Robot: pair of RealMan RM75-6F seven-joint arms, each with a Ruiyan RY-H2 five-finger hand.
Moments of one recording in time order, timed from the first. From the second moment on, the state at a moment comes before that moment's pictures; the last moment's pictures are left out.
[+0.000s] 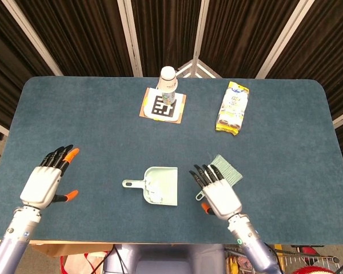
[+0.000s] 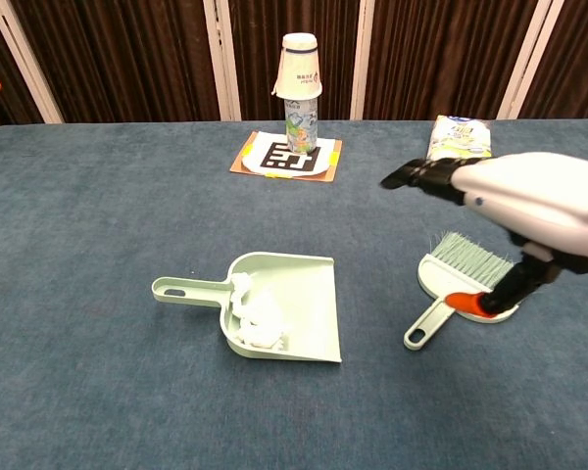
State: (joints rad) left arm -0.39 -1.09 0.04 -2.04 1.33 1.39 0.34; right arm 0.54 -1.41 -0.01 -2.01 -1.24 1.27 -0.74
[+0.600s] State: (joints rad) left arm -0.17 -1.11 0.20 -1.78 1.66 1.55 0.16; right arm 0.26 -1.17 -0.14 -1.85 -1.46 1.52 -0.30
